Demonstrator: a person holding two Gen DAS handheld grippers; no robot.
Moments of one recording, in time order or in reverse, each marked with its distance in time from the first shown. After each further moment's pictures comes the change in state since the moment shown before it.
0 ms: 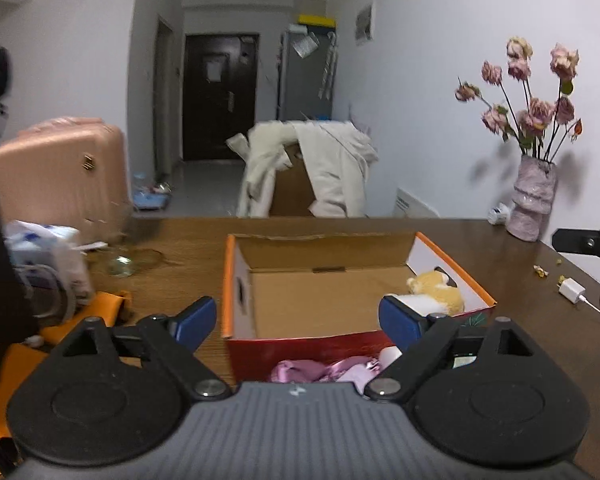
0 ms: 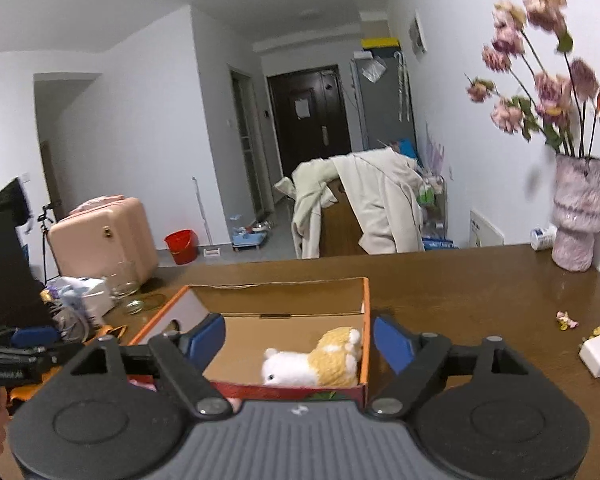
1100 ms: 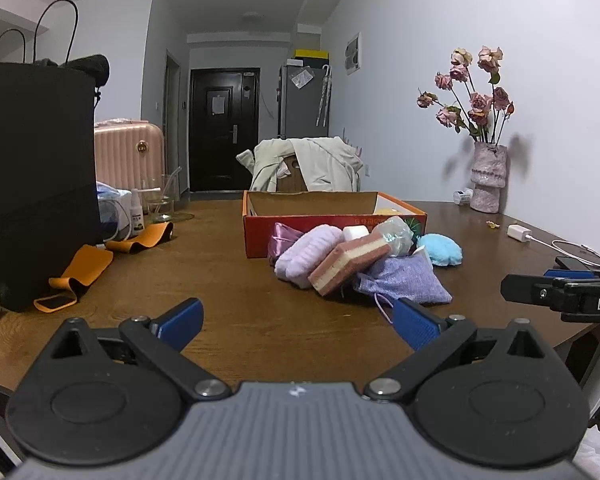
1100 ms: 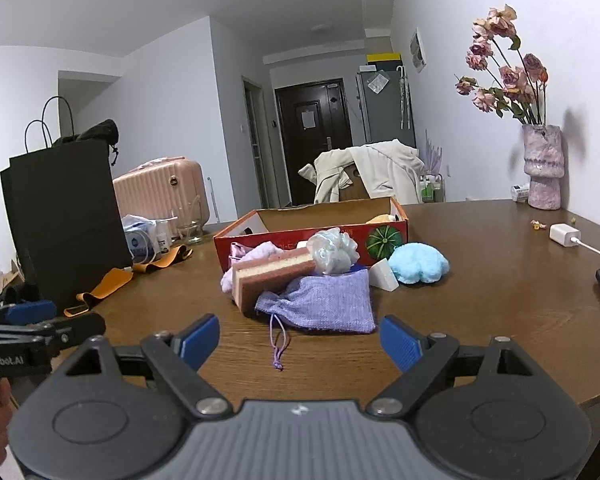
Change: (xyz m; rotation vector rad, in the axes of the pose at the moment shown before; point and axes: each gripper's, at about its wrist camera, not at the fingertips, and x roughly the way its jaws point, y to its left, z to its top) left arm -0.188 -0.022 -0.173 0.022 -0.100 -0.001; right arm -0.170 0.104 -0.205 0.003 -0.052 -0.008
